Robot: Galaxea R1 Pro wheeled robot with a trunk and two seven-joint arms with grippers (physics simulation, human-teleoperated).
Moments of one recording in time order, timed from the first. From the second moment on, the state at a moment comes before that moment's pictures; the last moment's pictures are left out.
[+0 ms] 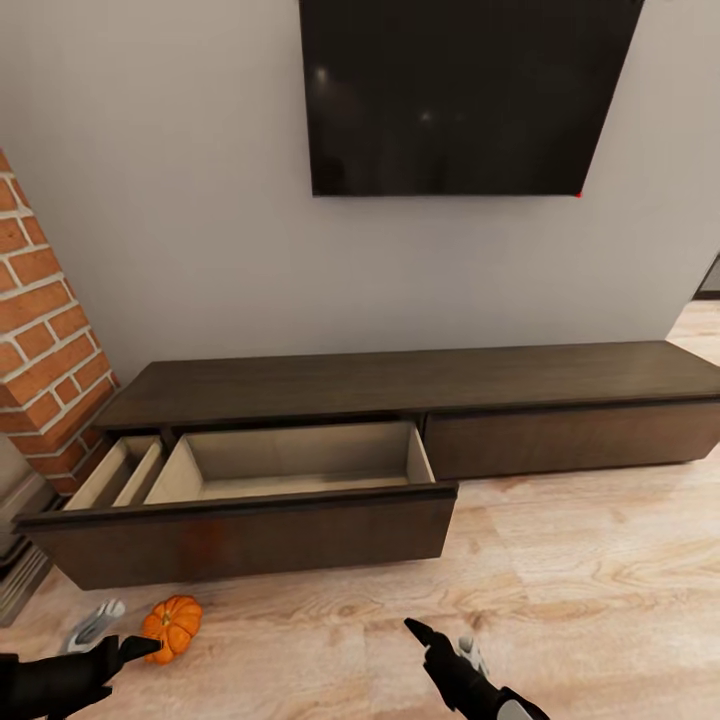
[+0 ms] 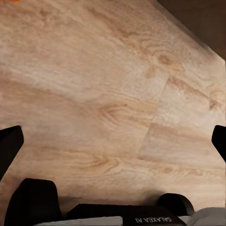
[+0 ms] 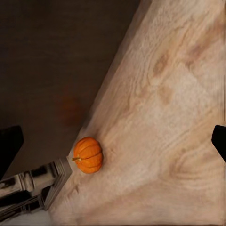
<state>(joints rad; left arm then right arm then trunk) -0.09 0.61 -0.05 -1.18 1.27 0.91 0.00 -0.40 0.02 0.05 -0.32 -0.97 0.28 0.53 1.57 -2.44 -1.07</state>
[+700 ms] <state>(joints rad) -0.09 0.56 -0.04 -1.23 1.27 0.92 0.19 -0.40 0.03 0.10 -0.33 -0.96 0.24 0.38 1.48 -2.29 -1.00</state>
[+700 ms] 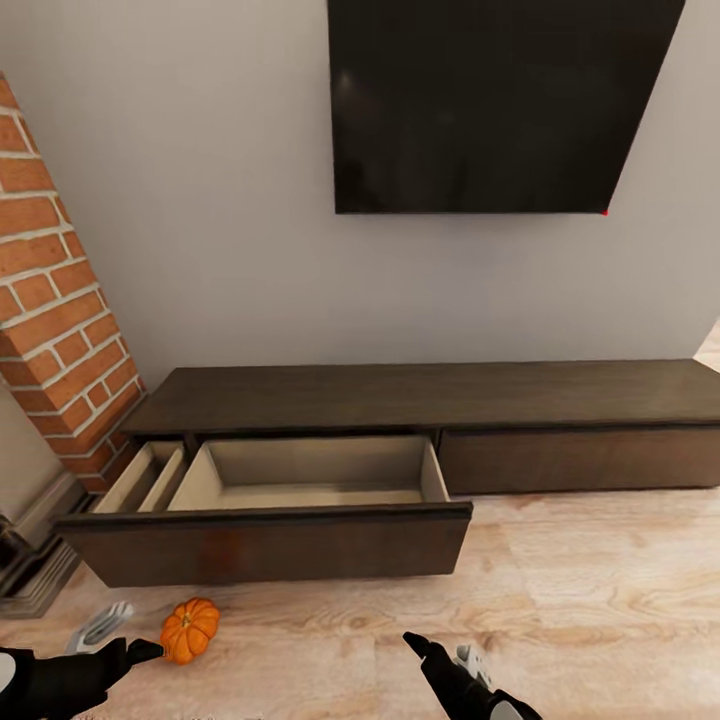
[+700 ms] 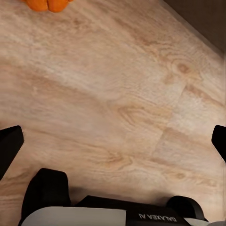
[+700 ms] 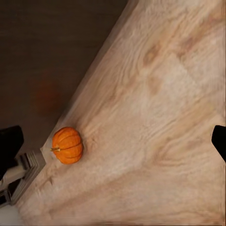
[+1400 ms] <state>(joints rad) -0.09 0.55 0.00 -1.24 1.27 0.94 0.20 -0.40 0.04 0.10 -0.33 -0.96 0.23 0.30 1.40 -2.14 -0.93</state>
